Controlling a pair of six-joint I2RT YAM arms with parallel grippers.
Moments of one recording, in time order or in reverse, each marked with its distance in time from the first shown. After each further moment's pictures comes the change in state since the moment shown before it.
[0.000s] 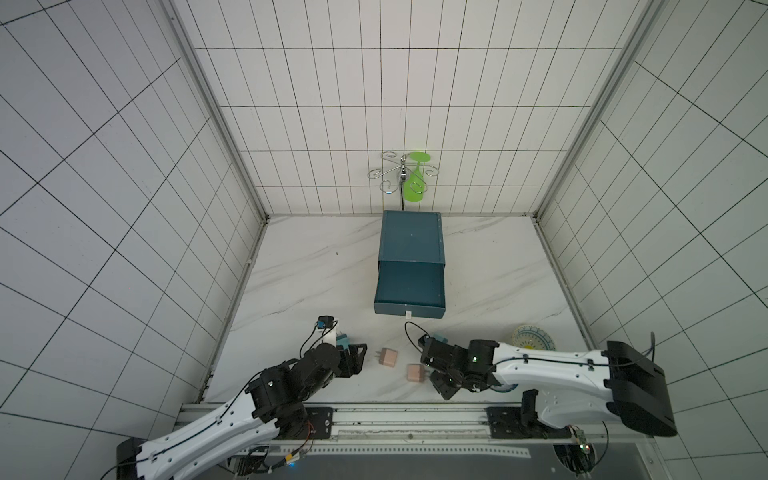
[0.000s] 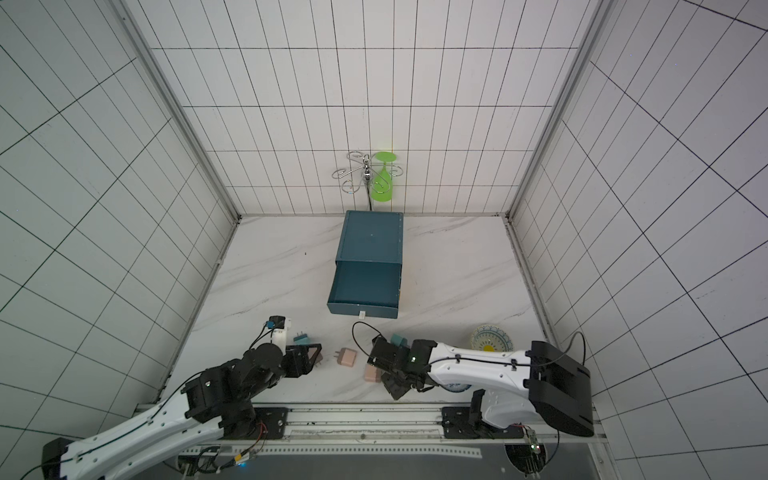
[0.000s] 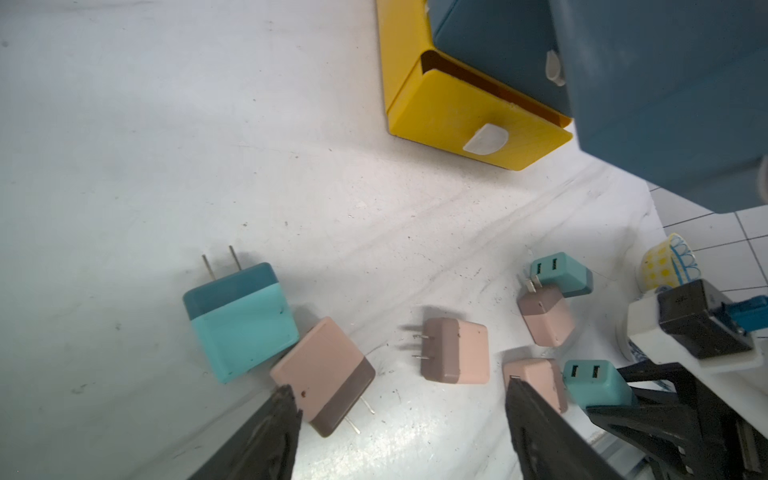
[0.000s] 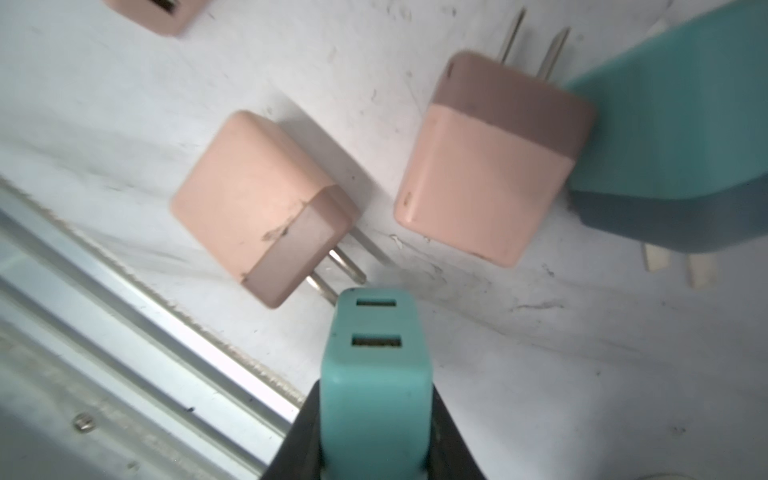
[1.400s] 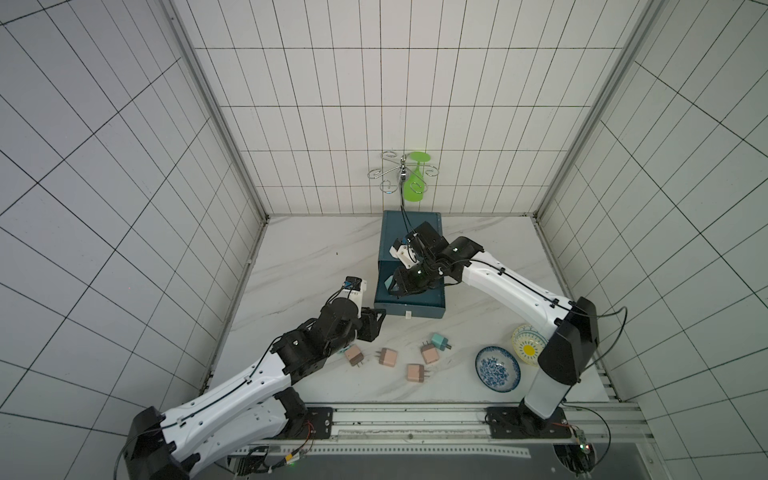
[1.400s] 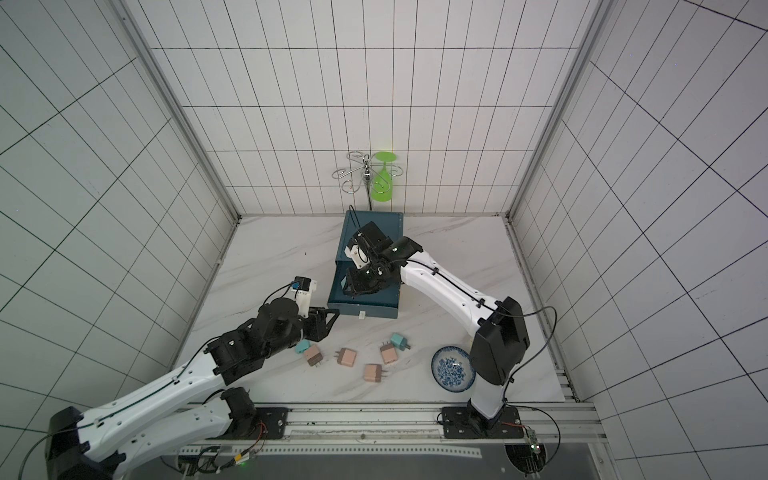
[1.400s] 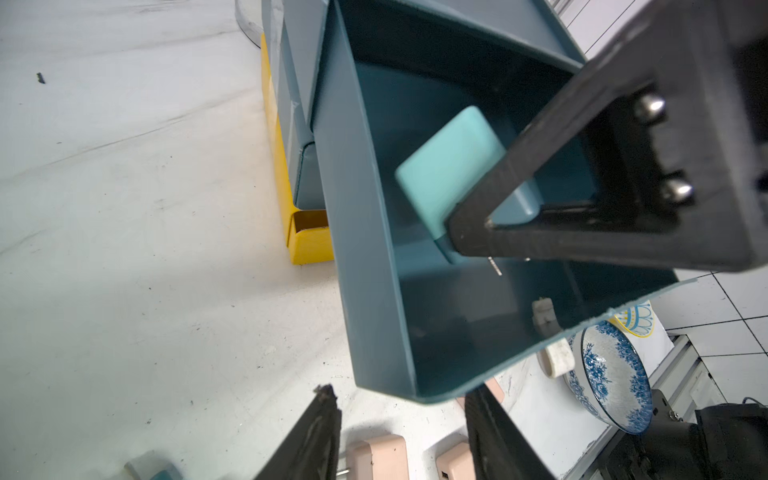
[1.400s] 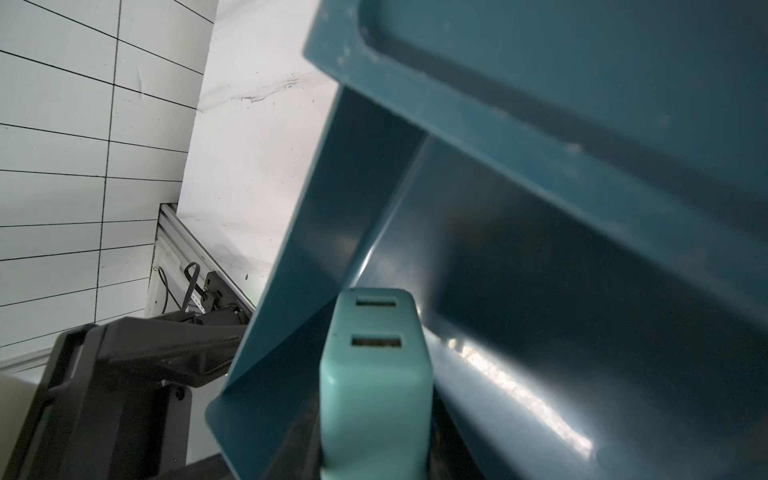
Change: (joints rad) left arm 0.159 0.466 0.327 0.230 0.159 0.293; right arm -0.458 0.532 0.966 -0.206 -0.426 -0.112
